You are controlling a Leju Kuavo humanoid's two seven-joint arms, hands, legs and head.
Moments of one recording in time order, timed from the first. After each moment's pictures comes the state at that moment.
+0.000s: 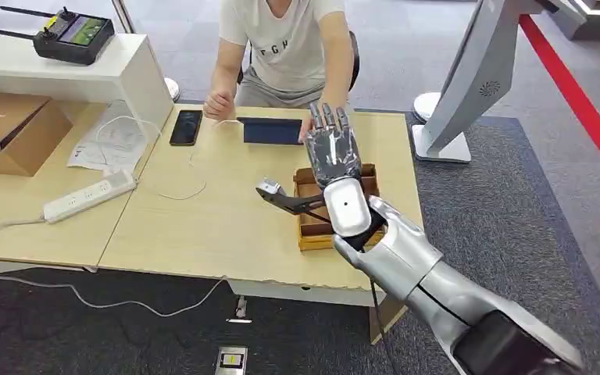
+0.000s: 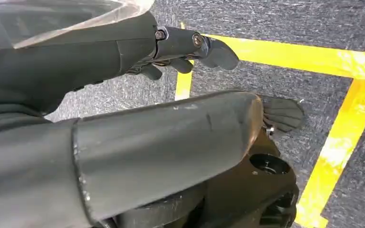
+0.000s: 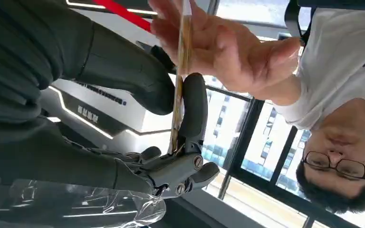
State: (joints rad) left arm -0.12 0.07 -1.25 -0.25 1.45 0.25 -0.11; right arm -0.89 -0.03 0.94 -0.84 1.34 -0.01 0.49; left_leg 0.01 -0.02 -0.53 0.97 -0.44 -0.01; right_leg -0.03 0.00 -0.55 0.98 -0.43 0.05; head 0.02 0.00
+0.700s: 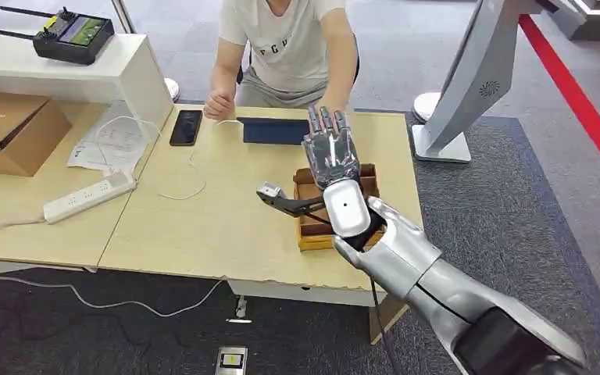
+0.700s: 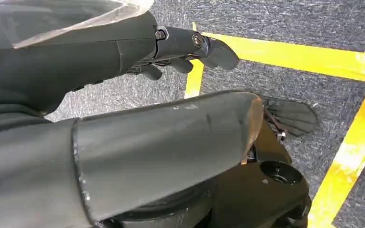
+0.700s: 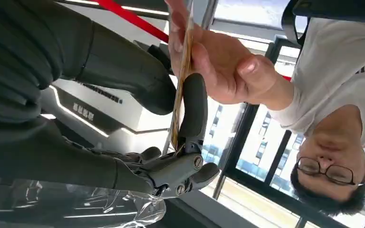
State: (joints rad) left arm -0.12 0.07 -1.25 -0.25 1.46 0.28 -0.07; right arm -0.91 -0.04 0.98 -0.80 1.30 -0.03 0.48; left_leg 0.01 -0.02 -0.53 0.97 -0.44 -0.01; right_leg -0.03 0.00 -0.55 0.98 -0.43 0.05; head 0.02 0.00
